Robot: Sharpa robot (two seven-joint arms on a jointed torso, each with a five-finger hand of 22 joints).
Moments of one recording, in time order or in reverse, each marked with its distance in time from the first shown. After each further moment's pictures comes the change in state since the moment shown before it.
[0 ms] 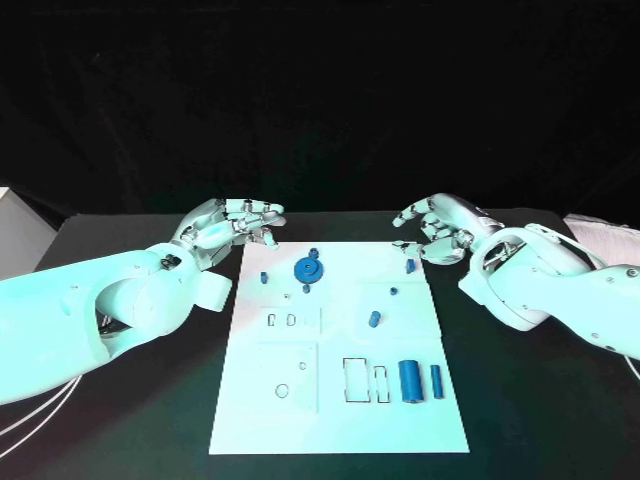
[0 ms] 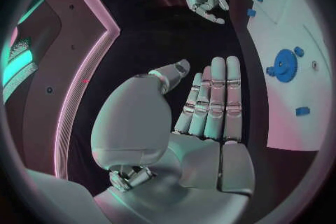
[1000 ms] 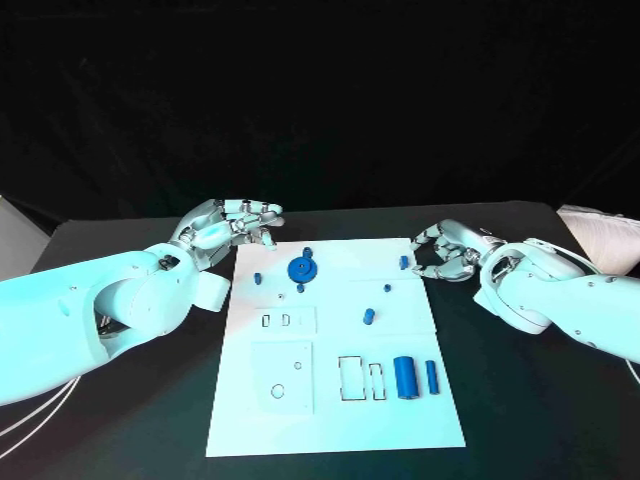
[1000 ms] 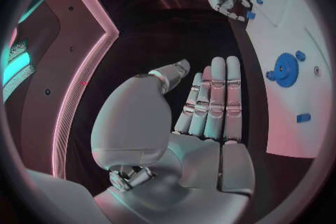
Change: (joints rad) left arm -0.003 0.012 -0.001 -0.015 0.000 0.015 0.001; left_hand 0.000 0.000 0.000 0.000 0.000 0.000 0.000 0.000 0.000 0.000 0.000 0.000 0.000 0.000 0.000 0.000 0.000 0.000 0.000 0.000 0.000 0.001; right arm -0.085 0.049 -0.007 -0.230 -0.003 0.117 0.096; right_hand 0.049 -0.012 -0.013 -0.021 -0.067 -0.022 0.004 -0.022 -0.012 0.000 0.000 -0.011 0.000 0.000 0.000 0.000 0.000 0.000 0.000 0.000 0.000 0.000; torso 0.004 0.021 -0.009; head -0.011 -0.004
